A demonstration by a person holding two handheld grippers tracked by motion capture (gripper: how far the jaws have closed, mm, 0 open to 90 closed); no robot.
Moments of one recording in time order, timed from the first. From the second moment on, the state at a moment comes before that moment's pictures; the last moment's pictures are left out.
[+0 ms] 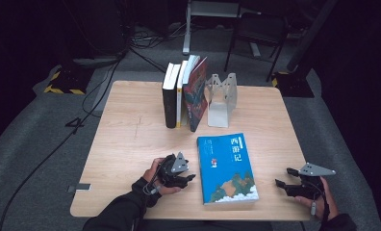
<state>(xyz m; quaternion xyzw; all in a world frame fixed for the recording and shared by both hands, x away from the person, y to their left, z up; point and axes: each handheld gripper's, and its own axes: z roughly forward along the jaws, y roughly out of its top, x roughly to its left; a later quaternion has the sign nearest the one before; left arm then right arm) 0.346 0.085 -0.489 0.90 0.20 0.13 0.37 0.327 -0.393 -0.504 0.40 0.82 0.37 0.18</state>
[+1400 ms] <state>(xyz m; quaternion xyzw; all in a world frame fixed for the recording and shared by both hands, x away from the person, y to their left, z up) 0.289 0.044 -0.503 0.91 0.19 0.07 0.36 0.306 -0.326 -0.498 0.23 0.90 0.36 0.11</state>
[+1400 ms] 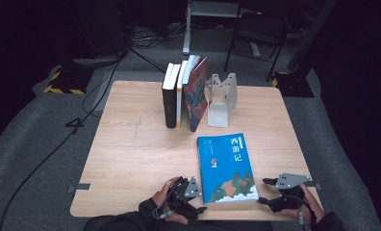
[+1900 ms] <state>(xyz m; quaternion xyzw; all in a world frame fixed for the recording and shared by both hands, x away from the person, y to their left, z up) 0.293 0.044 -0.501 0.91 0.19 0.06 0.35 0.306 -0.325 -0.498 0.24 0.89 0.37 0.12</state>
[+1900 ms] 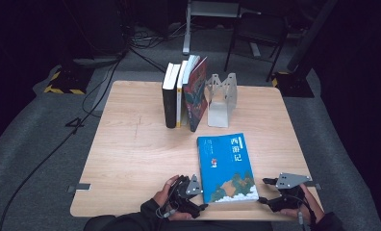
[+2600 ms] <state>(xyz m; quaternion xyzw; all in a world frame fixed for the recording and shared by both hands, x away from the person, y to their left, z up) 0.316 0.079 -0.493 0.90 0.23 0.08 0.36 0.311 -0.295 -0.497 0.25 0.89 0.36 0.14</state>
